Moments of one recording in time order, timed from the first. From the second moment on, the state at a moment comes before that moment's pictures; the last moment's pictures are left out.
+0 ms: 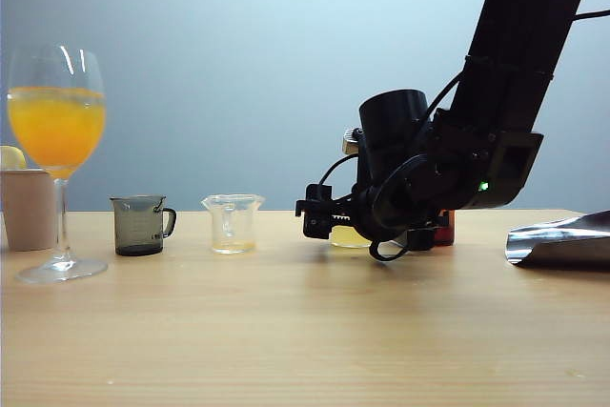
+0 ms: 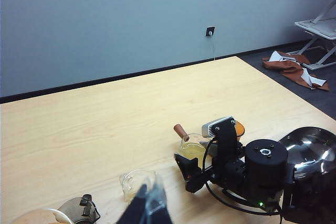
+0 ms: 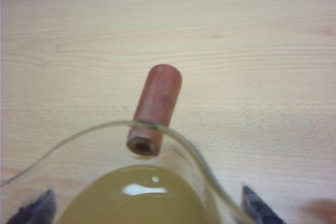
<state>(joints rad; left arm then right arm) -0.43 0.74 0.92 -0.31 0.11 -0.01 0.54 2.23 1.11 0.88 0.34 0.23</state>
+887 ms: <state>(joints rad) -0.43 0.74 0.92 -0.31 0.11 -0.01 0.54 2.23 1.11 0.87 0.27 0.20</state>
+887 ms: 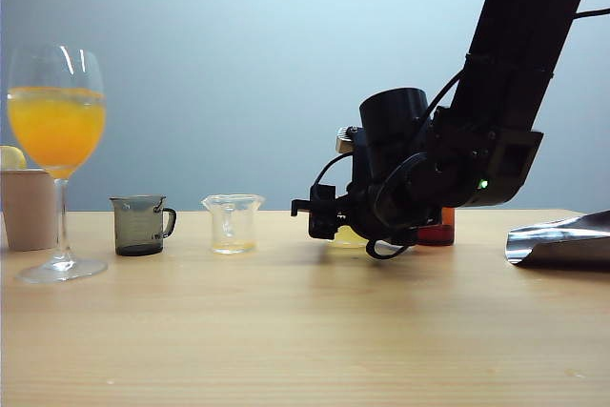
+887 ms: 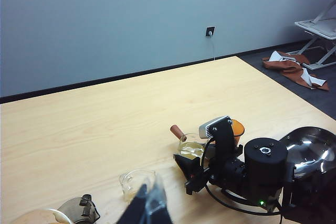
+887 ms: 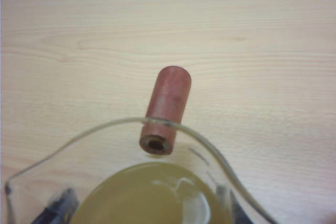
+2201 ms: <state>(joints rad) -0.43 0.74 0.92 -0.34 0.04 -0.01 0.54 1.79 1.14 0.56 -0.03 0.15</state>
